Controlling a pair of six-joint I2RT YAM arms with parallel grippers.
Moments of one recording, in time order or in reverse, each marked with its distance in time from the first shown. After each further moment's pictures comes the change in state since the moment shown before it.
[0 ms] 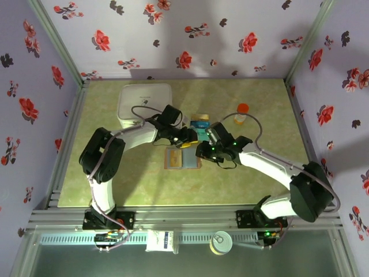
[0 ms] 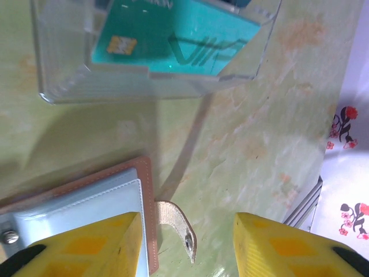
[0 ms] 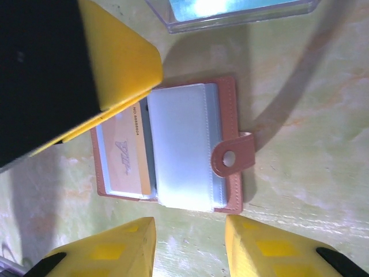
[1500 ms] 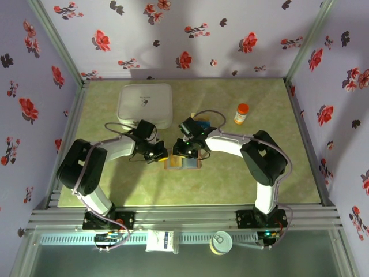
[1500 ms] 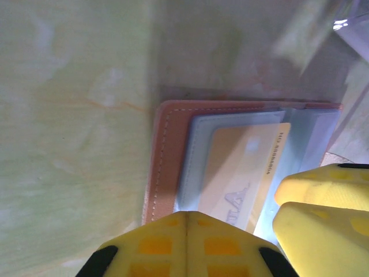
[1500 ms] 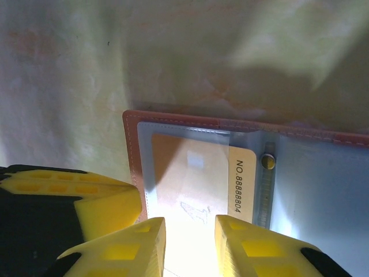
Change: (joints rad) left arm 0.163 -0.214 -0.408 -0.015 -0.054 0.080; right arm 0.072 0.499 0.288 0.143 -0.172 -0.012
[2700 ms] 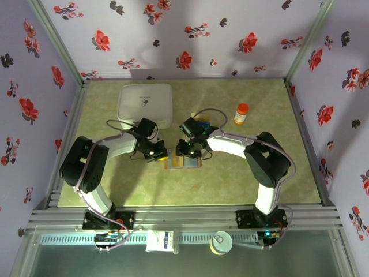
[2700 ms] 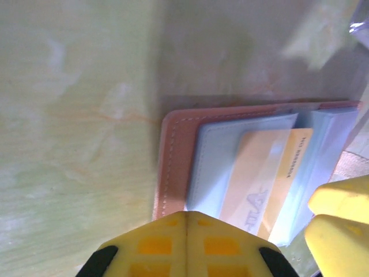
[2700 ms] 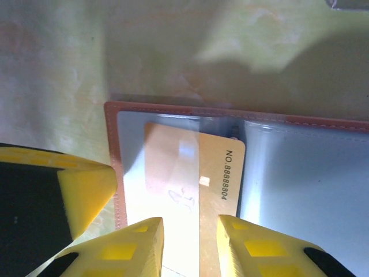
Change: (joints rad) left arm 0.001 0.026 0.065 -0.082 -0.027 0.039; right arm 0.000 -0.045 -0.004 -0.076 0.063 -0.076
